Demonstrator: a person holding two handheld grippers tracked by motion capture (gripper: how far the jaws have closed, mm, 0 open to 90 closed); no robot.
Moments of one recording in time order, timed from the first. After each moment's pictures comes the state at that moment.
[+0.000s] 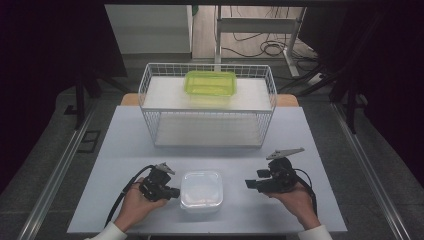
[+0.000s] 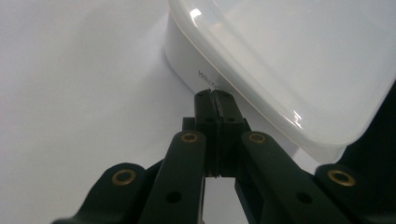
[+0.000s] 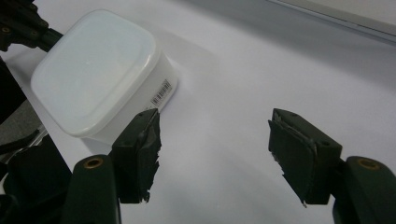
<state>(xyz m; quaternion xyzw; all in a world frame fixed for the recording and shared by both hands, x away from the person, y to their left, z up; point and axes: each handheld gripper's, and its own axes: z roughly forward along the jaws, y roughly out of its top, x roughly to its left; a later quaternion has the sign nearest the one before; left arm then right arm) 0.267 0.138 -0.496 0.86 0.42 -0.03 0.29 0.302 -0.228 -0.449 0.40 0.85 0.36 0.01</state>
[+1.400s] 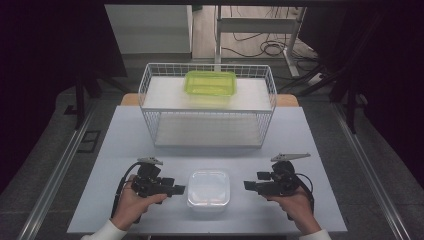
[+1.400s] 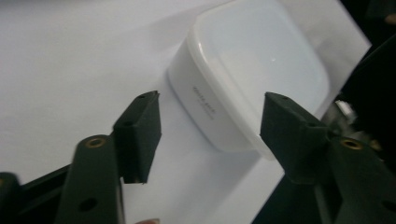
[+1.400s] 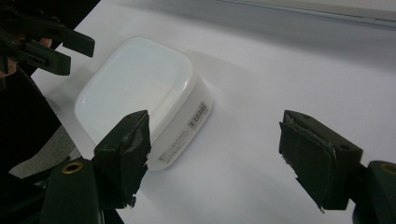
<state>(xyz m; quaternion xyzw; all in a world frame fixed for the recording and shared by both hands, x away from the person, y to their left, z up) 0.260 0.160 -0.477 0.78 0.48 -0.07 0.40 0.291 -0.232 -0.452 0.43 0.81 0.41 -0.02</state>
